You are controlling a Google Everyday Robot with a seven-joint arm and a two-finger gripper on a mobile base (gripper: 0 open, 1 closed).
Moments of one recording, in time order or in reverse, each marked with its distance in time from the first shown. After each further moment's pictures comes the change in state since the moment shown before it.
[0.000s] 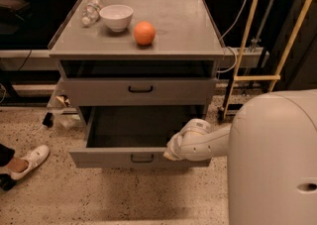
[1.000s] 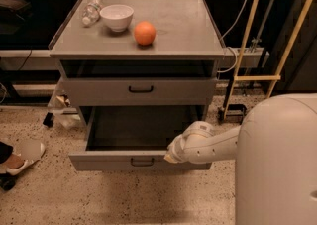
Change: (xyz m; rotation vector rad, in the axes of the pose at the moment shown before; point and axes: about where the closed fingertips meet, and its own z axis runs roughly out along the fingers) arm 0.005 0.007 -0.006 -0.007 -0.017 0.009
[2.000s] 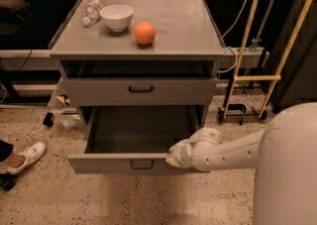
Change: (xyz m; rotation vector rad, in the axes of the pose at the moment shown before) arm 0.012 0.015 -0.013 -0.018 -0.053 0.041
